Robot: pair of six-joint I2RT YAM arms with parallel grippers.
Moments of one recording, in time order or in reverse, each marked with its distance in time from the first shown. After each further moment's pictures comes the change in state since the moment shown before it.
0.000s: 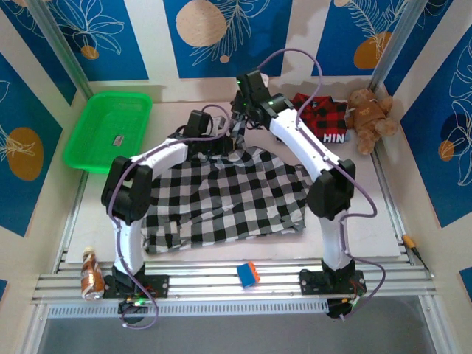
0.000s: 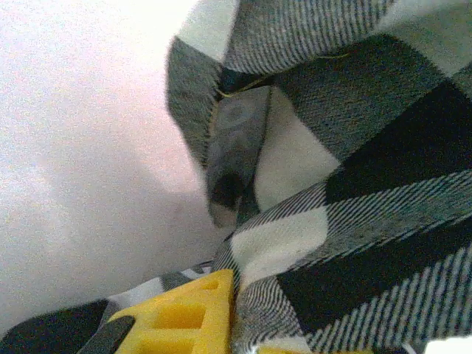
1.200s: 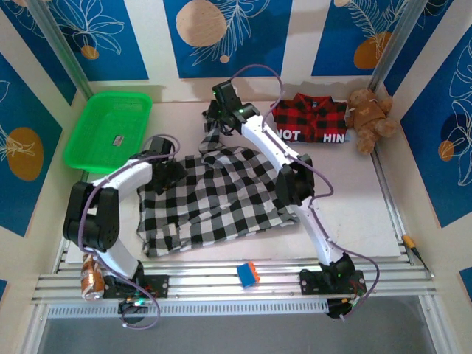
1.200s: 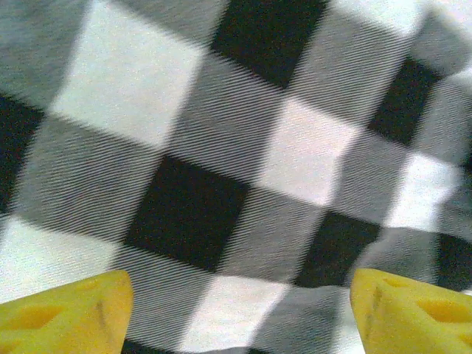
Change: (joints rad) left arm 0.198 -0.363 -0.470 -0.359 -0.443 -0.345; right arm 0.038 0.497 0.432 0.117 -0.195 0.047
